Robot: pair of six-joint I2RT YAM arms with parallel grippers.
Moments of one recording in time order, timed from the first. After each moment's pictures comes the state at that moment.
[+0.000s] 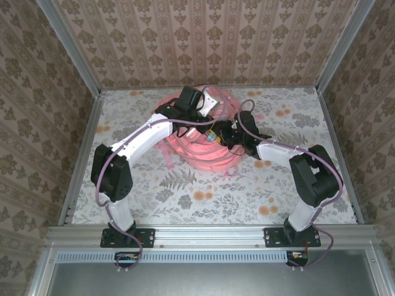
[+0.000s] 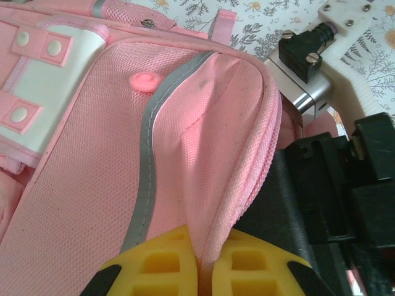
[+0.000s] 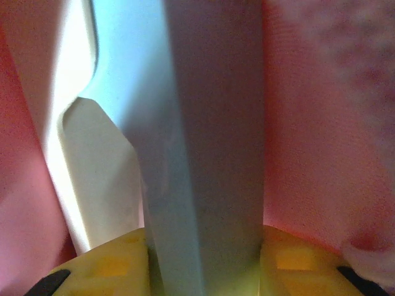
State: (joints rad) left arm -0.68 1.83 1.63 -0.61 0.21 0.07; right arm 0.42 1.72 0.99 0.20 -0.34 1.32
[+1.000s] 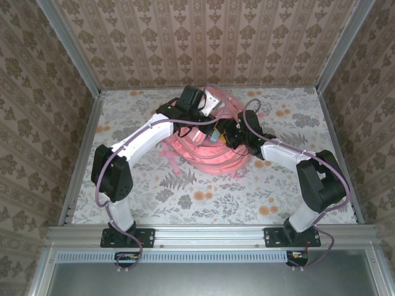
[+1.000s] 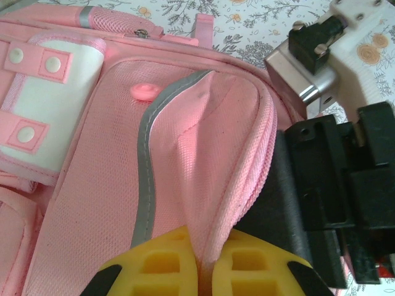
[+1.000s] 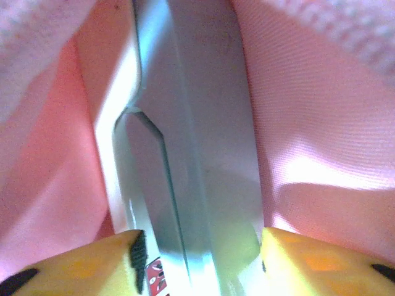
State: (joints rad) left arm -0.69 1.83 1.64 -0.60 0.25 0.03; right arm 0.41 1.64 0.97 0.11 -0.28 1.31
